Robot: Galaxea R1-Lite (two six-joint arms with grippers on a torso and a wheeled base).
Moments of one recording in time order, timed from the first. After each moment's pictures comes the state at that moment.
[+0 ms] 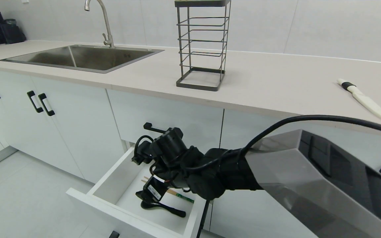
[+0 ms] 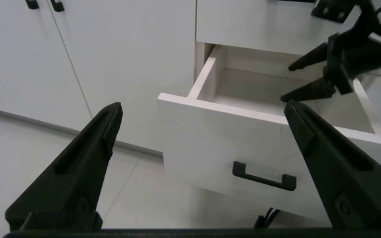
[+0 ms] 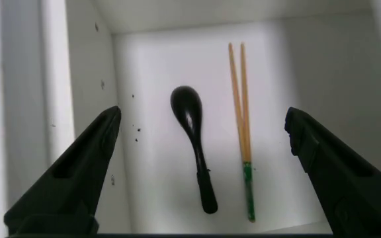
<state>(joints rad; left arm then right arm) 0.00 0.00 0.00 0.00 -0.06 0.00 0.96 2.45 -1.69 -0.04 0.05 -0.14</state>
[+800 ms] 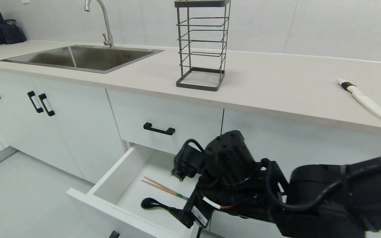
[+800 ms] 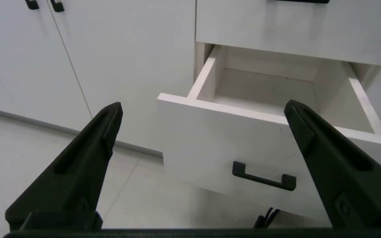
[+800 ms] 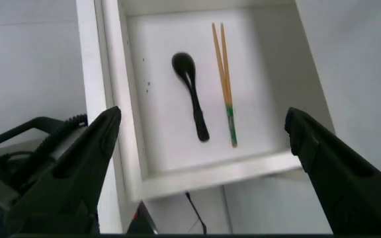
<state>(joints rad) 0.00 0.00 0.00 0.00 -0.06 0.00 0.97 1.94 -0.99 -0.27 -0.03 -0.14</state>
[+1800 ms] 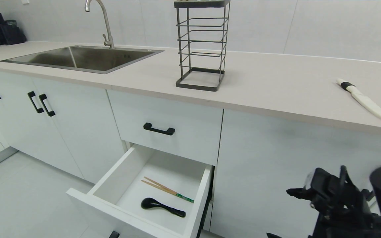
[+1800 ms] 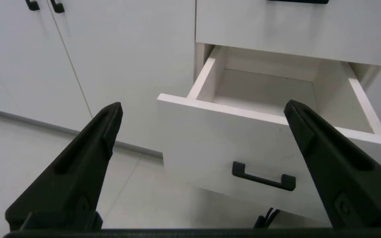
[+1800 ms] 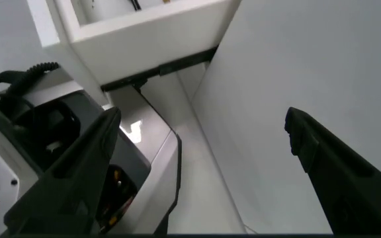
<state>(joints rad) 0.00 0.00 0.00 0.00 -0.06 0.00 0.77 1.32 -0.36 -0.30 -0.03 -0.14</state>
